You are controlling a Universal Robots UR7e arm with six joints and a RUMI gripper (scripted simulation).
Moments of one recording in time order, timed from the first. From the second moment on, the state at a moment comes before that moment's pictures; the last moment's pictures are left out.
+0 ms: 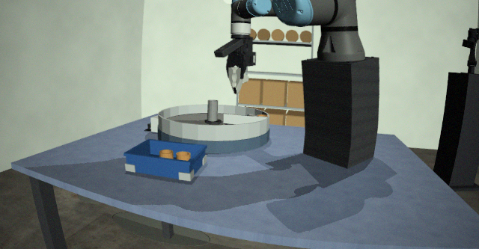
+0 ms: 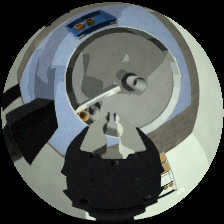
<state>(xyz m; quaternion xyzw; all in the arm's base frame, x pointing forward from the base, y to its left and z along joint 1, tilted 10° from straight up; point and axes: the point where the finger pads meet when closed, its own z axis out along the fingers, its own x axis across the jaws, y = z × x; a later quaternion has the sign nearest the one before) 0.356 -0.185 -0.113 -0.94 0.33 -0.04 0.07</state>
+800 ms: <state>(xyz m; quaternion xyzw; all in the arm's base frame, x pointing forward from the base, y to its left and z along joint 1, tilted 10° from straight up) 0.337 -0.181 -0.115 -0.99 0.13 -0.05 0.06</state>
